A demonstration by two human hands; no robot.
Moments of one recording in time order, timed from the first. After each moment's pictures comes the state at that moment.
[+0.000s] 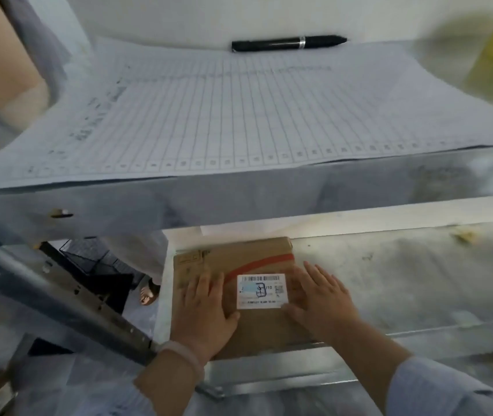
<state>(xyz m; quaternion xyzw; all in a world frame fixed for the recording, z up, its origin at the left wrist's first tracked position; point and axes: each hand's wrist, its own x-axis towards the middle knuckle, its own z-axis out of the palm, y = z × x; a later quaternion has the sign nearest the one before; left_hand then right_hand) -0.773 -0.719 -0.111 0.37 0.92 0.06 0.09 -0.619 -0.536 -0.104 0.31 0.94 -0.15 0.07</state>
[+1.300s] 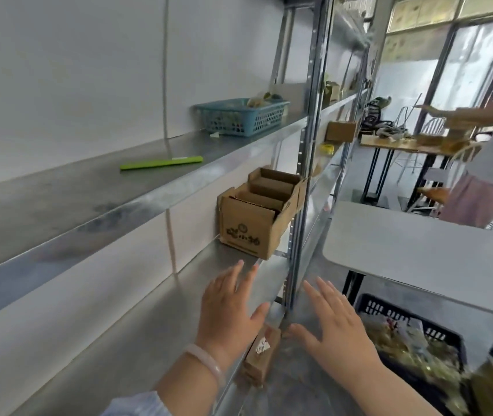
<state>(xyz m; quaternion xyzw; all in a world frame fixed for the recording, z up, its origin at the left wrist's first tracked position) -0.169 -0.129 0.009 0.81 0.53 0.24 0.02 0.031 -0.196 0.006 0.71 0.68 -0.06 -0.18</state>
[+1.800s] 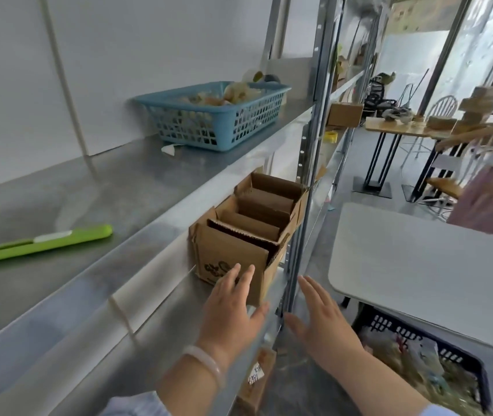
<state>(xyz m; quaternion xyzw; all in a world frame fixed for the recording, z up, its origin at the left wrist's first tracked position) -0.098 0.079 -0.010 0.80 0.54 0.21 0.15 0.084 0.027 0.000 0.72 0.64 -0.20 -0.18</state>
